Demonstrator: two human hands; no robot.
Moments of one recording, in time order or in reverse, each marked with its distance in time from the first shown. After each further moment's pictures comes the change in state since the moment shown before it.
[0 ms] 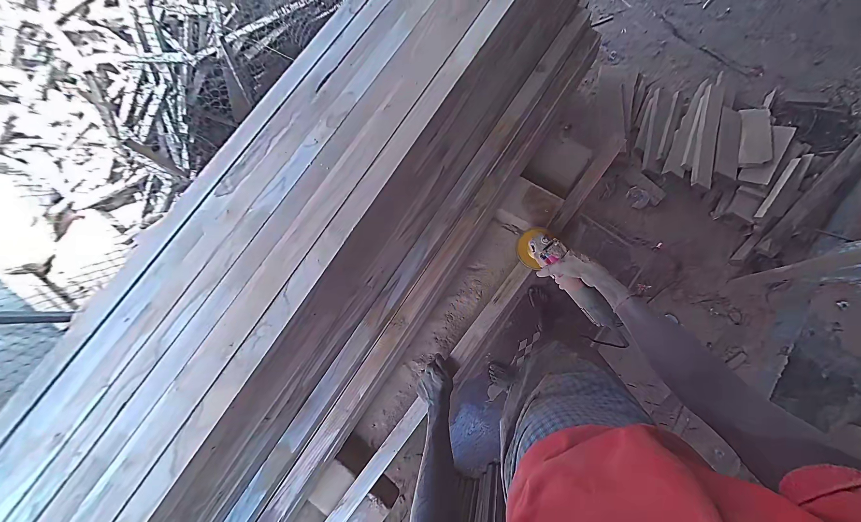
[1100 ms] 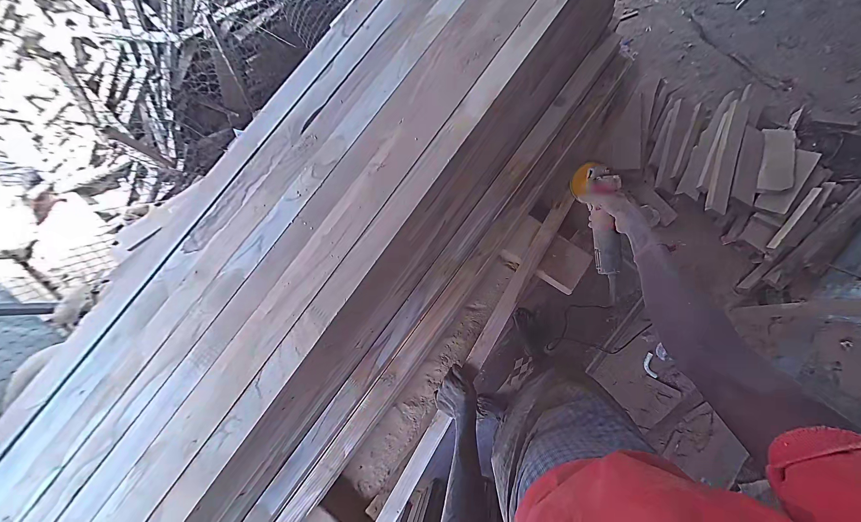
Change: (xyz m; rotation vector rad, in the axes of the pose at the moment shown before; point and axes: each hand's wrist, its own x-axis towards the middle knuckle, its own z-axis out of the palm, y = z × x) left_hand 0.015 0.135 -0.009 -0.106 0.135 -0.127; right_hand 0.164 -0.110 -0.196 0.431 0.315 0.033
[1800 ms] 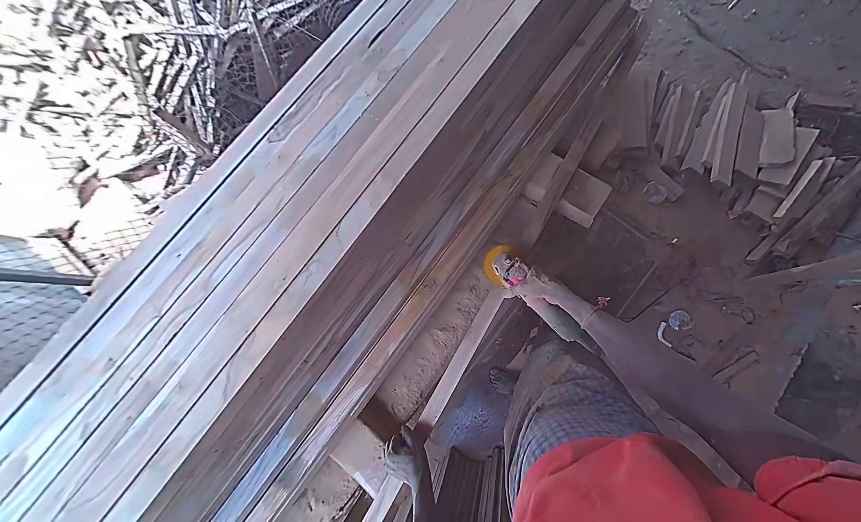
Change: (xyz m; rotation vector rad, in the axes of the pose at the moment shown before) left_hand -0.046 -0.415 0.037 -0.296 0.379 -0.068; right_hand -0.288 0.222 0.234 -0.538 -0.463 -0.296
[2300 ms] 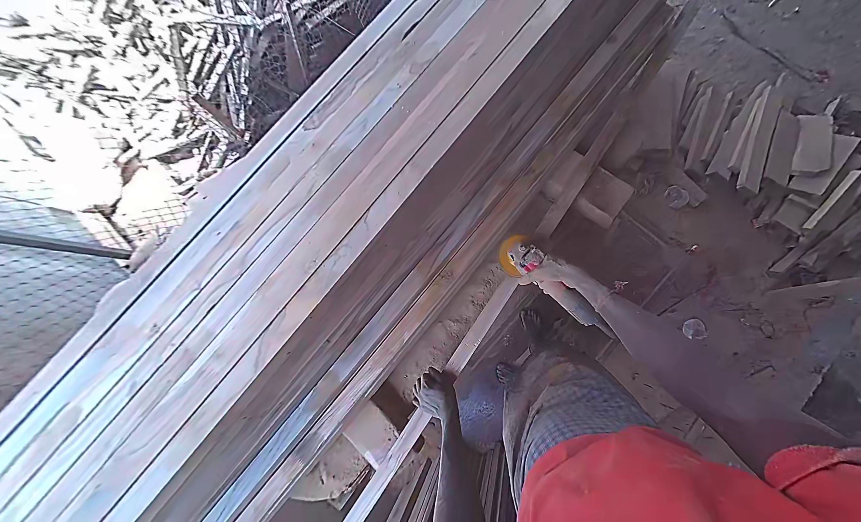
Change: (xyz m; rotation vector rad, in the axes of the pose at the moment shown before) left_hand 0.023 0.114 0.038 0.125 -0.008 -0.047; right_hand 0.011 -0.020 -0.024 -0.011 -0.111 0.106
